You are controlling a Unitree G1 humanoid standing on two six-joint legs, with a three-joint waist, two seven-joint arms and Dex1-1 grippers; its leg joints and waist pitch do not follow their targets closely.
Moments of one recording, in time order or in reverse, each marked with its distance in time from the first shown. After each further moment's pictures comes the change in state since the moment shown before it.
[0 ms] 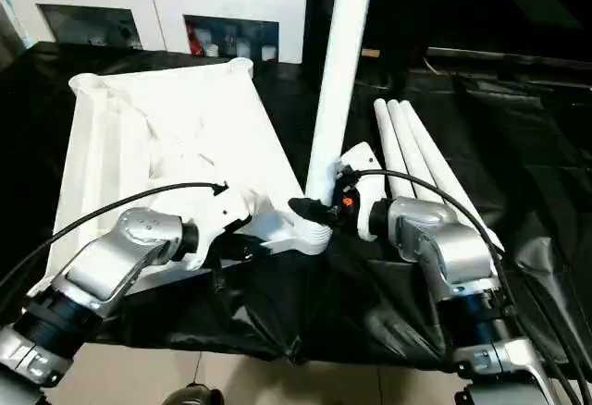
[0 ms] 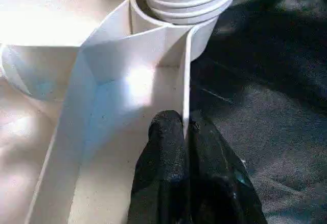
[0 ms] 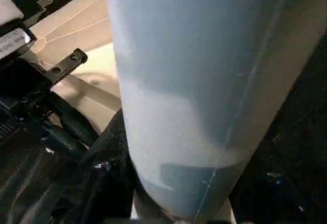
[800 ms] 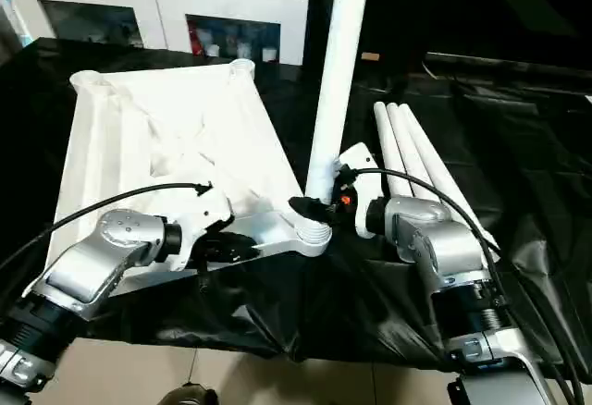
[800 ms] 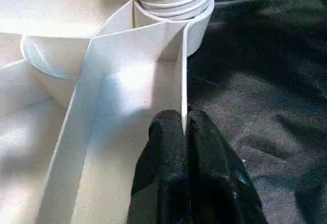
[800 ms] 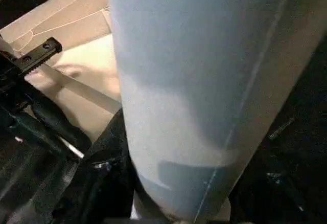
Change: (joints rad) left arm 0.022 0.050 0.032 0.033 -0.014 -0.089 -0.049; right arm -0.025 0.026 0.002 0.097 -0.038 -0.061 0.001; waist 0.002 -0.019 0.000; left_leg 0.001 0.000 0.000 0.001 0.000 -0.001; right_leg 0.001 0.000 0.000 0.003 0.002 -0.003
